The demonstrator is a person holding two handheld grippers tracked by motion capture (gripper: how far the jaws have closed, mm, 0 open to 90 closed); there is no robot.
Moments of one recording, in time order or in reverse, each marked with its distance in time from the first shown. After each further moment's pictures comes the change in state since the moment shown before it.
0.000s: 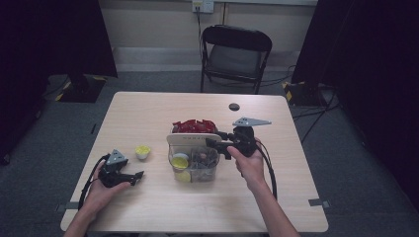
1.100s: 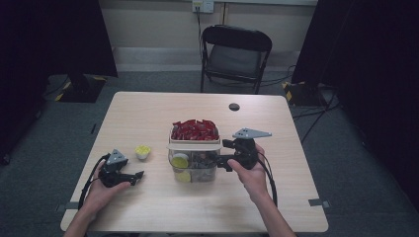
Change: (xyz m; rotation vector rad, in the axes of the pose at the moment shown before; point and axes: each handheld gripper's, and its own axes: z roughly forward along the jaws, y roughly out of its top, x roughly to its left) left arm 0.000 0.001 0.000 0.004 0.003 0.001; right arm 0.016 -0.023 -0.011 0.028 -0.073 -0.029
